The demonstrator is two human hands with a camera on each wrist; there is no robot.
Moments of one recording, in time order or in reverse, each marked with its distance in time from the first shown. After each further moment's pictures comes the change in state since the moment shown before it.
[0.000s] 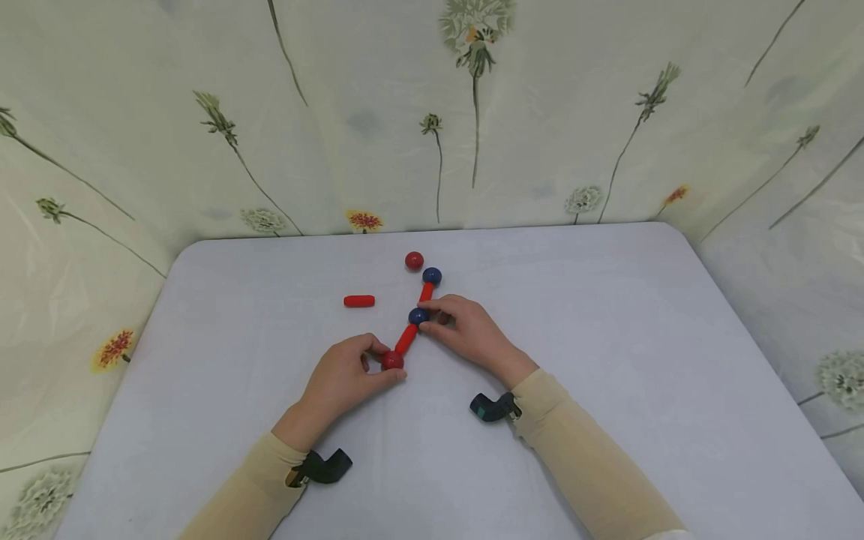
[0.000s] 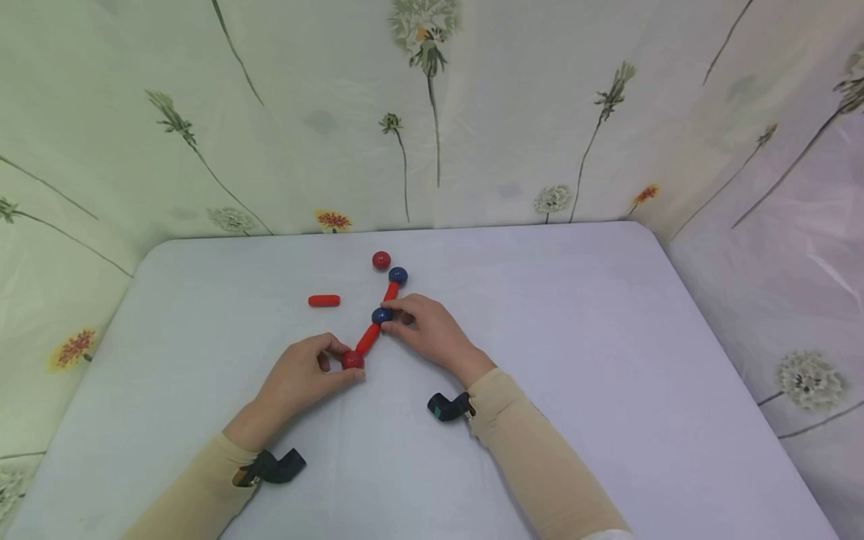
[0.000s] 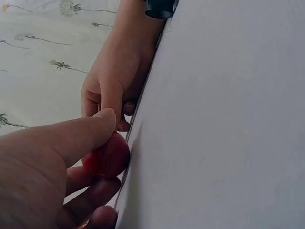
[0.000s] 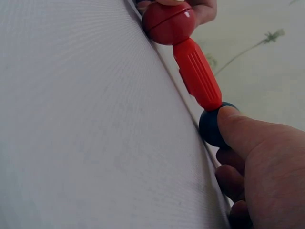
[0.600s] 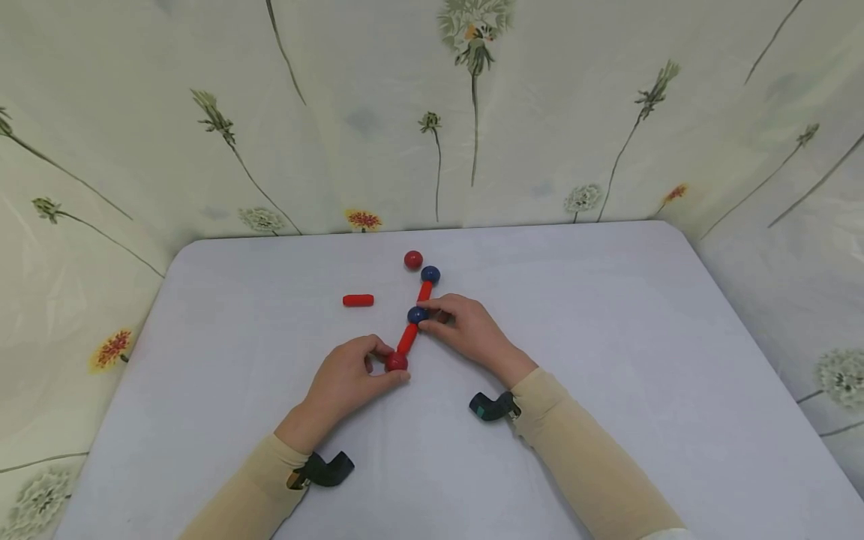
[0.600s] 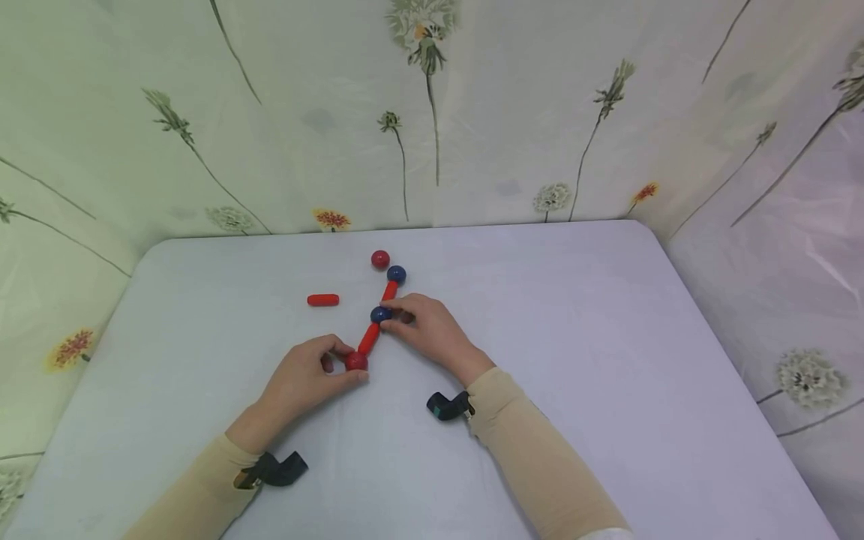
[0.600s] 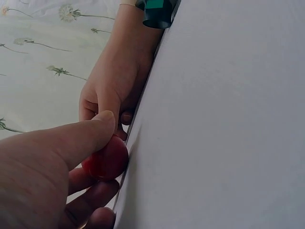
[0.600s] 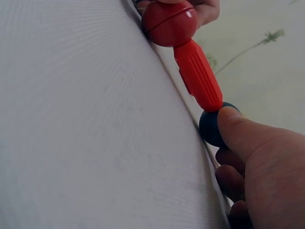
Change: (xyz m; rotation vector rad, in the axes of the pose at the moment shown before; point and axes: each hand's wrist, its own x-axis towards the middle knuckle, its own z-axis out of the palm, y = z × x) left_hand -0.002 0.007 0.003 -0.013 -0.008 0.020; right_hand 0.000 -0.002 -0.001 0.005 0.007 0.017
